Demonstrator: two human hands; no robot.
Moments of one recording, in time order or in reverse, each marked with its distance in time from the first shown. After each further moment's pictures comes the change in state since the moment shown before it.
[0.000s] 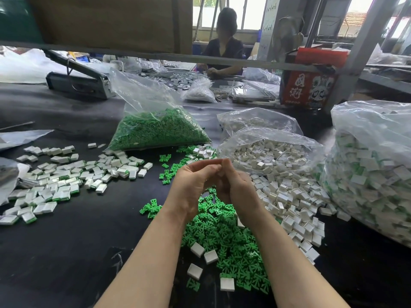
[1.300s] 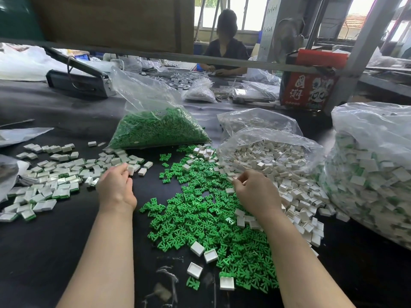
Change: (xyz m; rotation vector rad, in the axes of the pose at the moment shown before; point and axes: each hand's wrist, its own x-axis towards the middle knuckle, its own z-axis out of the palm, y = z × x) left_hand 0.020 0.029 -0.122 -0.227 0.801 0.083; right_hand 0.007 0.004 -0.035 -1.161 0.271 0.148
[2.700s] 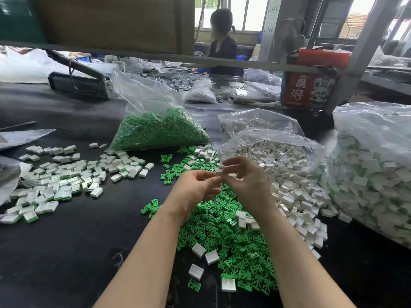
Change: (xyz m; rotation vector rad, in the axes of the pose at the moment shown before) left_hand -0.081 -0.055 0.053 0.645 -0.805 -0.059; right_hand -0.005 -0.017 -0.003 0.540 0.117 -0.265
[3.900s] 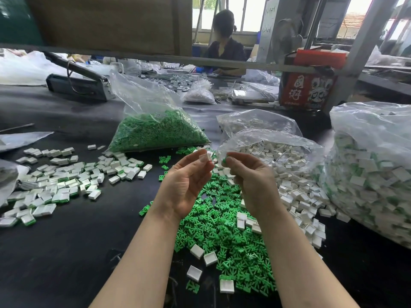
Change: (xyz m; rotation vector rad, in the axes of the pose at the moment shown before) left_hand -0.003 0.013 -0.009 -0.717 -0.082 0.065; right_hand -0.001 -0.023 -0.011 0.762 0.032 0.328
